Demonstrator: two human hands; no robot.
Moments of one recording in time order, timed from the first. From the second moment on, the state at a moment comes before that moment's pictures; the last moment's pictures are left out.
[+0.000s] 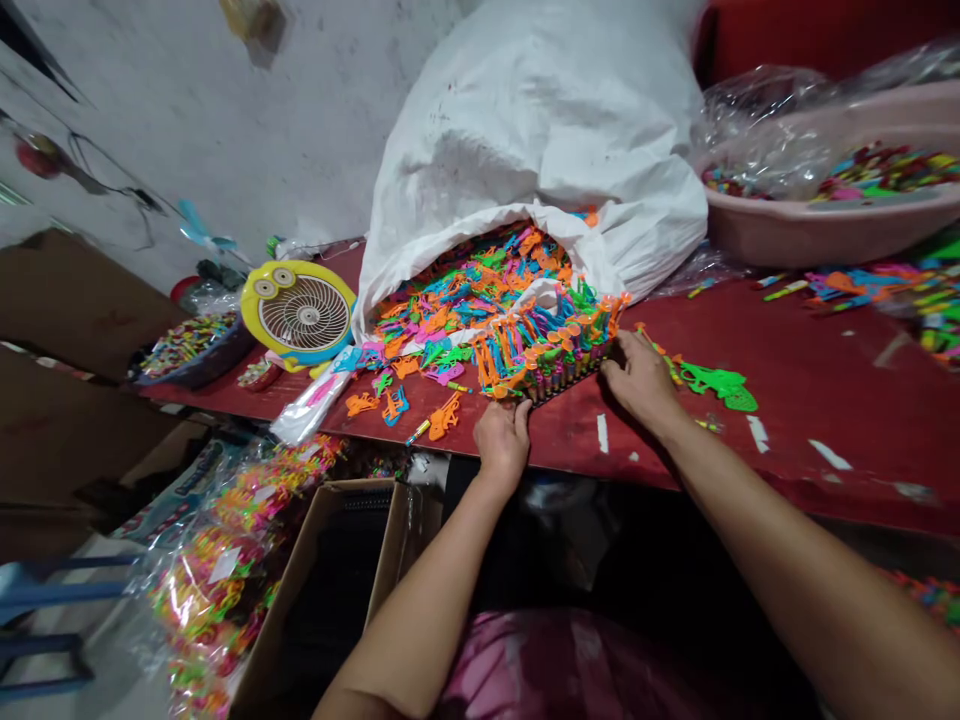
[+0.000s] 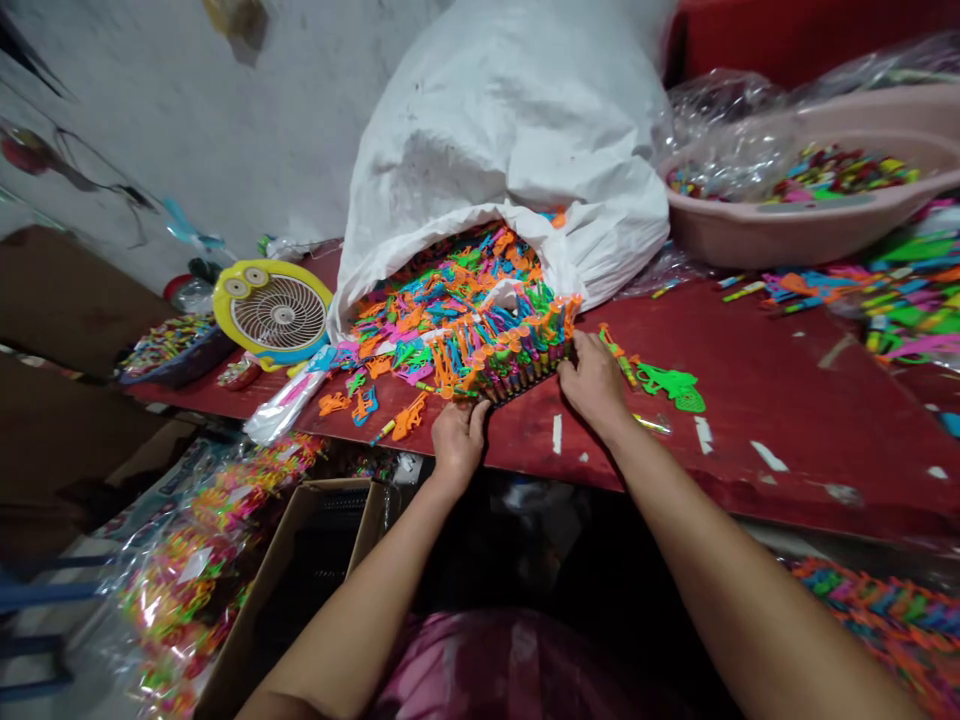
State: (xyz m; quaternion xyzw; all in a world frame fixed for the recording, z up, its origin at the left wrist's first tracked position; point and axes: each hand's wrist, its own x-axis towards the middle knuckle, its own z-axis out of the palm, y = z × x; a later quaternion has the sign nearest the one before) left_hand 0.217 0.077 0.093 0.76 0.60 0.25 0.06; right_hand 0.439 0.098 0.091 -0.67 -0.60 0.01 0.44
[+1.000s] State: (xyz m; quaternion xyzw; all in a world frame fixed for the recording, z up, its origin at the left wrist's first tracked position) left_hand 0.181 0.065 0.144 0.72 0.44 0.52 0.09; right_hand 0.433 0.099 0.080 -0.65 -0.59 0.00 0.48
